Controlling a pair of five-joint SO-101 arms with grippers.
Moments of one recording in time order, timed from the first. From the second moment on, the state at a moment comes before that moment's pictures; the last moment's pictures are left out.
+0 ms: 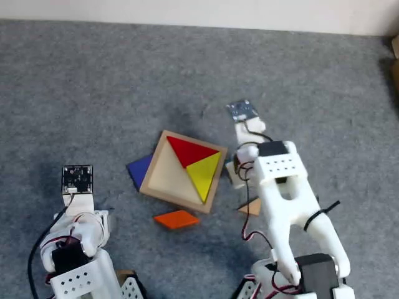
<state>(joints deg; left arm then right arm) -29.2 -104.1 95.7 75.9 -13.1 -17.7 -17.1 38.9 58.7 13.1</state>
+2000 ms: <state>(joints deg) -29.2 -104.1 95.7 75.9 -13.1 -38.5 20.9 -22.1 94.0 -4.0</state>
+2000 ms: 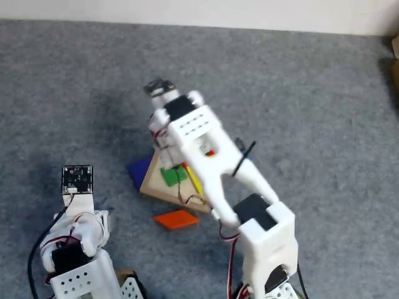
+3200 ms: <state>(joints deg) -29.2 -104.1 95.7 75.9 -13.1 -18.5 12.1 11.8 64.8 -17.5</state>
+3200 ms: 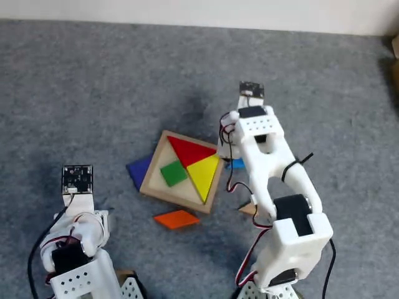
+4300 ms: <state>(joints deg) -29.2 -104.1 95.7 75.9 -13.1 -15.1 16.1 15.4 59.5 -11.3</state>
